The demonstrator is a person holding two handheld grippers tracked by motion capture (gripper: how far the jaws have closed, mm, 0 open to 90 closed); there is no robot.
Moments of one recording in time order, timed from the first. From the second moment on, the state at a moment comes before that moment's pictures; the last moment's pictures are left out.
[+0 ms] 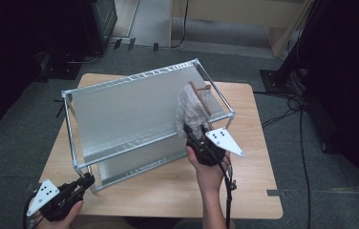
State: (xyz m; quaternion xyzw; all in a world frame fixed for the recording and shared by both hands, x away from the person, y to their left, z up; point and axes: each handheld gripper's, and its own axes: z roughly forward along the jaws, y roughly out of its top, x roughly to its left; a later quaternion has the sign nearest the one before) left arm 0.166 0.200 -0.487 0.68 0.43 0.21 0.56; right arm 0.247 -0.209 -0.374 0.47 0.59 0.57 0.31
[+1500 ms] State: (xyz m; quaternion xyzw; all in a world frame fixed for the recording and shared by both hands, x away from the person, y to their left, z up) left arm 0.163 0.193 -0.487 0.69 0.42 0.20 0.56; right arm 0.193 -0.030 -0.382 0.33 0.66 0.65 0.18
